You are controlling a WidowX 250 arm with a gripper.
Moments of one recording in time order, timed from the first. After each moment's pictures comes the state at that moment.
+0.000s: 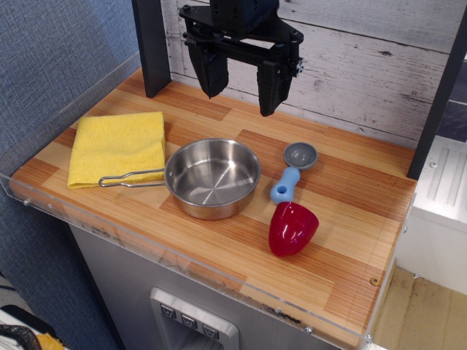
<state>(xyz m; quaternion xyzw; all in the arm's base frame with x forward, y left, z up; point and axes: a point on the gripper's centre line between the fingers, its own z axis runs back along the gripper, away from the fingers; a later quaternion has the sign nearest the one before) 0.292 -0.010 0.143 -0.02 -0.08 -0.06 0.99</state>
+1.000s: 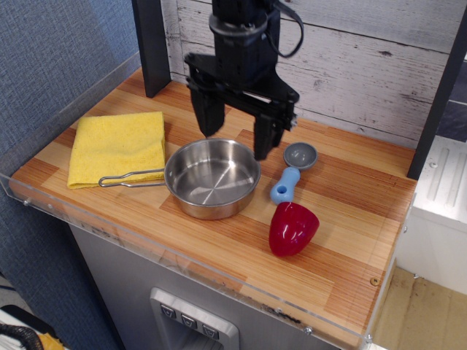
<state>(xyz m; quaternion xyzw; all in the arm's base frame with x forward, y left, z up) 0.286 -0.011 0.101 0.01 -0.06 -0.06 1.00</state>
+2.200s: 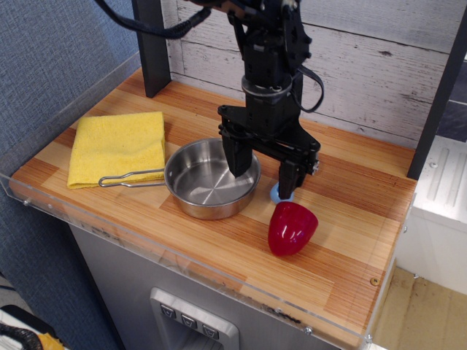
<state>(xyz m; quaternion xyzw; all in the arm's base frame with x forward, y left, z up) 0.304 -0.030 0.045 -0.01 -0.04 -0.08 1.00</state>
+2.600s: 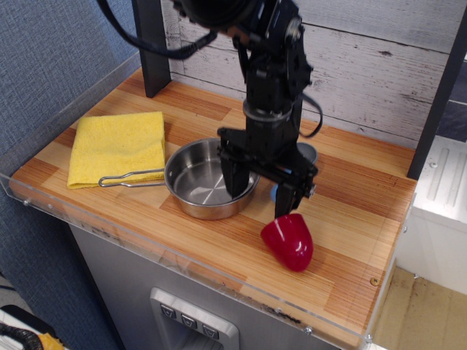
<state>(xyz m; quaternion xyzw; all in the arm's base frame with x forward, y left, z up) 0.292 -0.030 0.024 0.00 -0.01 -0.07 1.00</state>
